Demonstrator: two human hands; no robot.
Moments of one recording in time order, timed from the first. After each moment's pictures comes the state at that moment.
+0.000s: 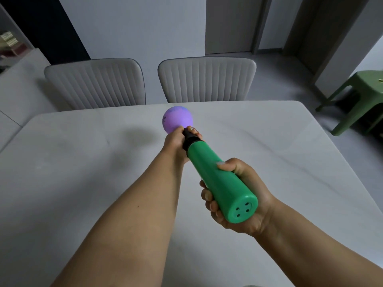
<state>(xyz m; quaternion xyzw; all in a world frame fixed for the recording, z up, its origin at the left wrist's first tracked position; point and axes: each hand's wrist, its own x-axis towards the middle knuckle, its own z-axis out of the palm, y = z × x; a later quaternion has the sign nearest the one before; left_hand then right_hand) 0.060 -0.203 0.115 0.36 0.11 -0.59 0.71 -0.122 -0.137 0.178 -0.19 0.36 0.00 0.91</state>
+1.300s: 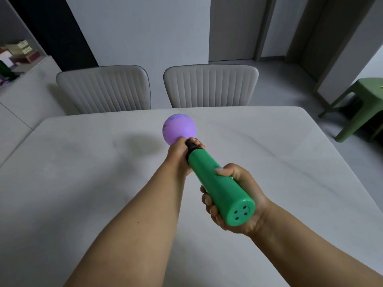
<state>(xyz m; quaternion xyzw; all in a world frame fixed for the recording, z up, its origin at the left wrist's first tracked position) 0.048 -0.180 0.116 0.39 0.11 -0.57 0.71 -0.119 -0.131 0.173 -0.21 0.34 0.02 0.92</state>
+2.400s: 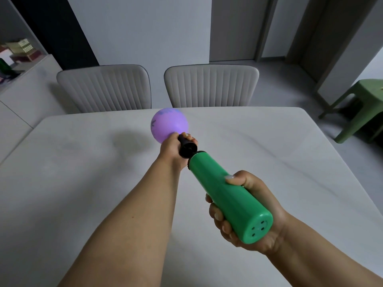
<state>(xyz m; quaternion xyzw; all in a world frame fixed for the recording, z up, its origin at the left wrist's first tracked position) 0.067 -0.180 0.122 0.37 0.13 -0.54 0.75 -0.141 -0.120 0.183 -0.18 0.32 0.03 0.93</state>
